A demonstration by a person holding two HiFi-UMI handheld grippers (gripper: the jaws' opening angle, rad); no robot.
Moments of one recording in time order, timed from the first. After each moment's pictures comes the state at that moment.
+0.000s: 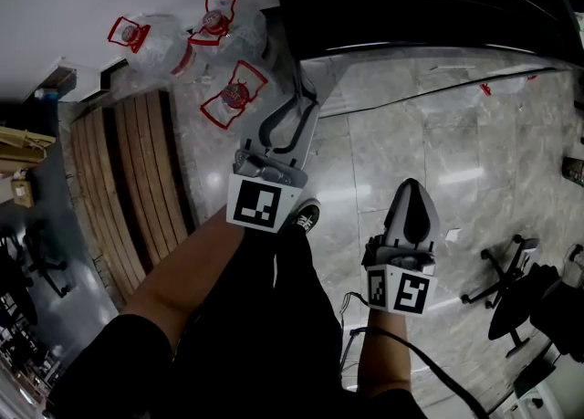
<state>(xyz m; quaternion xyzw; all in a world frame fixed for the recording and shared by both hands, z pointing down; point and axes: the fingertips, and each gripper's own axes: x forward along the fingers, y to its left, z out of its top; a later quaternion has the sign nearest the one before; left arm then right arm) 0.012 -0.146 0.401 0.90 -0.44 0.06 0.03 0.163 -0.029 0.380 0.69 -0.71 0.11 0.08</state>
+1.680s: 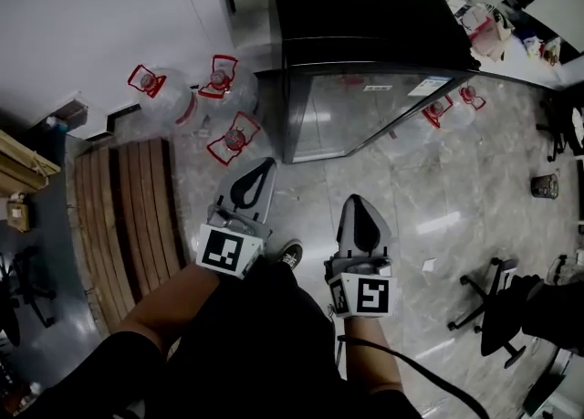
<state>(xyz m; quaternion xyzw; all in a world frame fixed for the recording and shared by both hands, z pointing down) -0.038 -0.048 0.255 0.90 -0.43 0.02 0.05 0.093 0.017 0.248 0.64 -0.76 0.08 0.04</state>
